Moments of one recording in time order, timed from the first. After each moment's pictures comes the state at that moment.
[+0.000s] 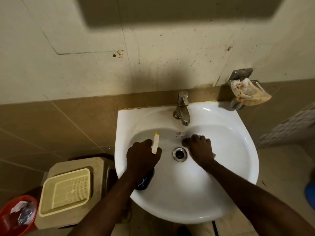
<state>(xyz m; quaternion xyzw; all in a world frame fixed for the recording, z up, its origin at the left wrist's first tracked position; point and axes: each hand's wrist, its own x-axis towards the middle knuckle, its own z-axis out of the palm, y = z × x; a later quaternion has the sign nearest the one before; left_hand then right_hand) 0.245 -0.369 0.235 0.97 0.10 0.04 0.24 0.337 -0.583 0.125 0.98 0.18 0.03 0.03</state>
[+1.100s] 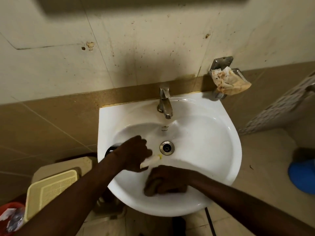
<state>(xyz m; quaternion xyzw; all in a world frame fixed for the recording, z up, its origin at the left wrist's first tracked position) 0.280 -0.362 0.238 0.89 -0.43 -0.09 -0.13 0.250 -0.552 0.183 0.77 0.36 -0.44 -0.29</state>
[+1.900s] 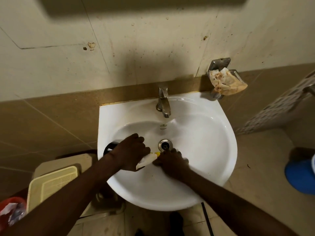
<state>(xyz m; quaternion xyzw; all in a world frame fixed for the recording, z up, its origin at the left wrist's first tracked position) 0.267 -0.356 0.234 0.90 -0.43 -0.02 -0.04 0.259 -0.557 0.166 0.93 0.24 -0.28 -0.09</state>
